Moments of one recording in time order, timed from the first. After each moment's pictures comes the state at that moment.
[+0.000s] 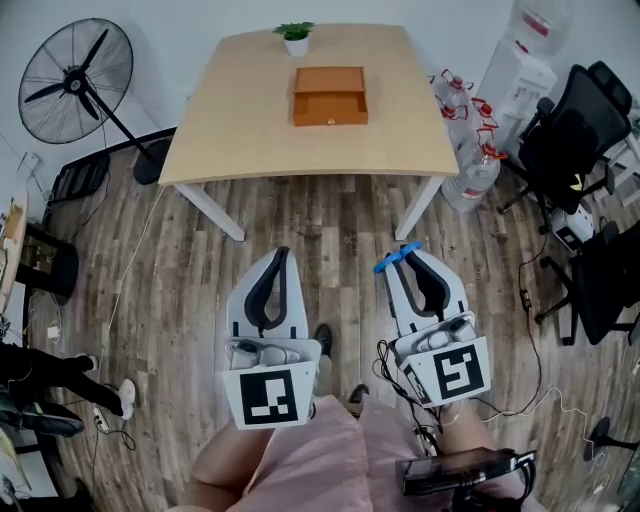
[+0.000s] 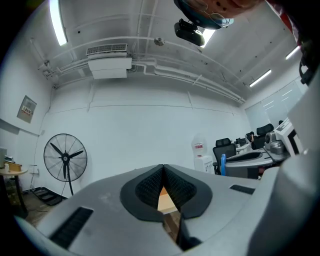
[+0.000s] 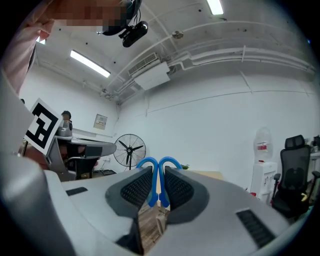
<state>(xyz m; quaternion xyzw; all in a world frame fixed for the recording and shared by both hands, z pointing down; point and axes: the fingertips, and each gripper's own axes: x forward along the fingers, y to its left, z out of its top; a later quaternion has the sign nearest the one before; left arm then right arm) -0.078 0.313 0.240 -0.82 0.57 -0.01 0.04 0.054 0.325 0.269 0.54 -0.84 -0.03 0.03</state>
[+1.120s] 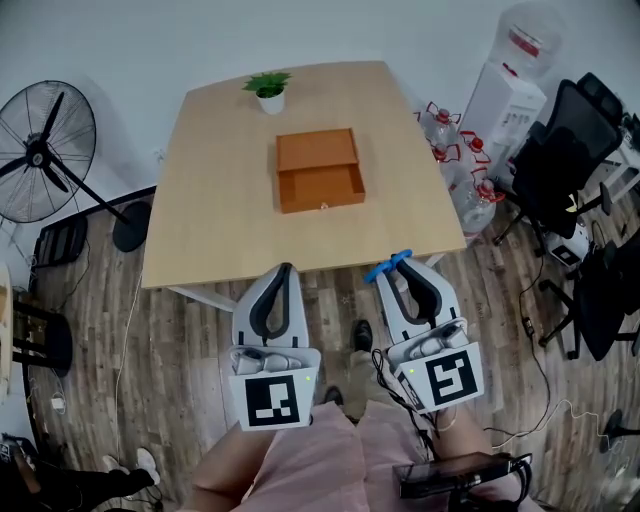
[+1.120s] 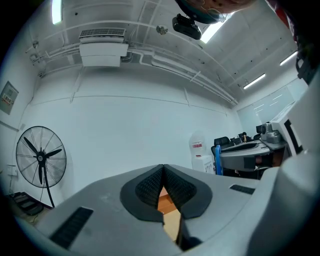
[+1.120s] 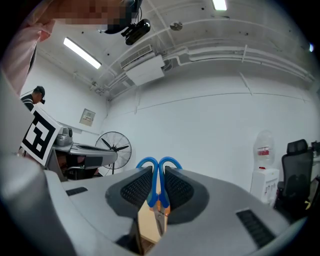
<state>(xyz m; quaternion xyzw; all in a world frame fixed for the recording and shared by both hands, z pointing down) -0.067 0.080 0.242 -0.86 0.51 -0.01 0.04 0.053 0.105 0.250 0.58 -0.81 -0.05 0.03</state>
